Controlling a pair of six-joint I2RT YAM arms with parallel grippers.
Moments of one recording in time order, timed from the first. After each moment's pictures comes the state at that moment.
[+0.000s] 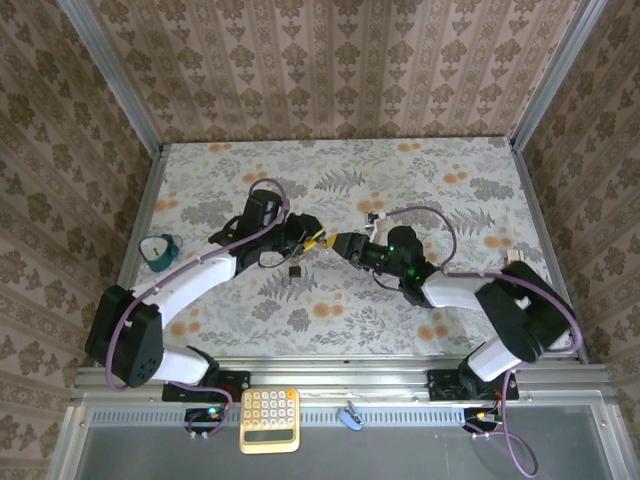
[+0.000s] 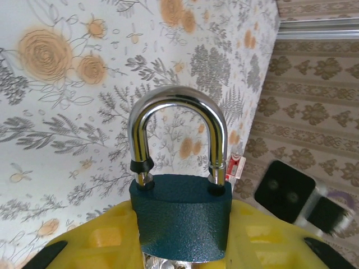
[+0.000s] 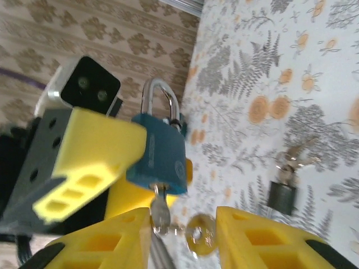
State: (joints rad) left arm -0.61 1.39 0.93 -0.18 0.40 -1.25; right arm 0.59 1.50 0.56 0.72 -0.39 1.07
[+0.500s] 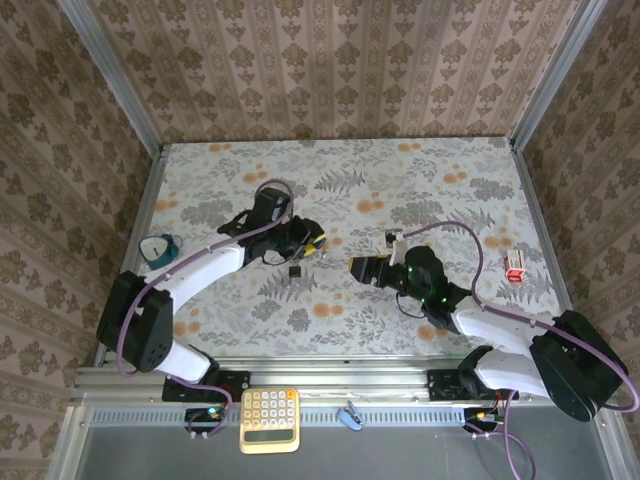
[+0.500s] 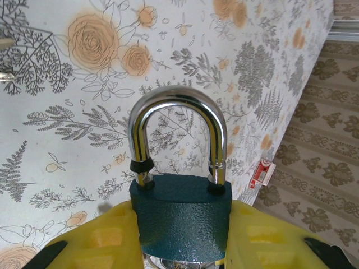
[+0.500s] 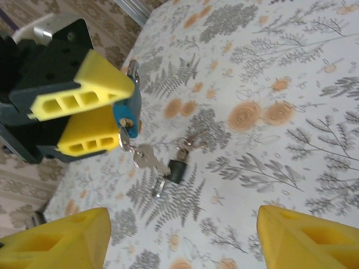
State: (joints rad) left arm -0.62 1.49 0.99 -0.29 0.39 -1.27; right arm 0.61 1.19 0.37 0.48 -0.17 0.67
